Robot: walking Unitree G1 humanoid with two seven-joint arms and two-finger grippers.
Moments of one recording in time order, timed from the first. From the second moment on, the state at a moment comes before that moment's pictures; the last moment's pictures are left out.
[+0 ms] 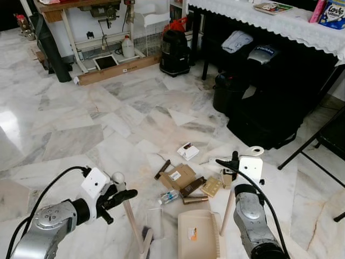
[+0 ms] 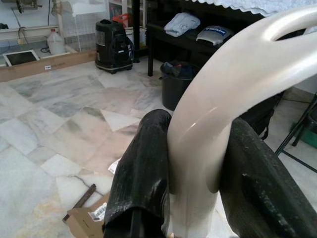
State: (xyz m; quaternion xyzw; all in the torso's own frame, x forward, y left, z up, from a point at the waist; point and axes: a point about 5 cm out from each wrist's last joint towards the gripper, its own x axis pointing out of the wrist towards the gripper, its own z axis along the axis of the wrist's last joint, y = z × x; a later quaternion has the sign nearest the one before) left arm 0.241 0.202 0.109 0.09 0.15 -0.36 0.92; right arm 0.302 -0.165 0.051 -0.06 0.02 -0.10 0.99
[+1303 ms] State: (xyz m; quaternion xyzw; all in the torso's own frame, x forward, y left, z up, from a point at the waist) left arm 0.283 0.211 0.119 0.03 -0.01 -0.11 0.99; right arm 0.292 -0.163 0.039 -0.08 0.01 -0.13 0.99
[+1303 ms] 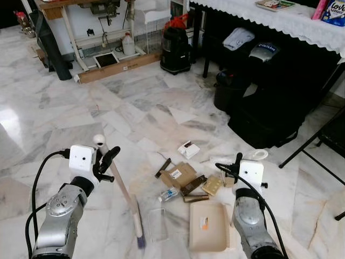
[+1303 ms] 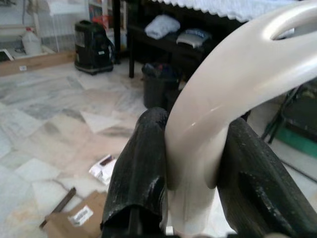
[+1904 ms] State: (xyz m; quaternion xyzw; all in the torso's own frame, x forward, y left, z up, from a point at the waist) left arm 0.282 0.213 0.107 0.04 0.00 -0.11 0.99; right arm 0.288 -0.157 0.029 -0.09 0.02 -0.14 0.99
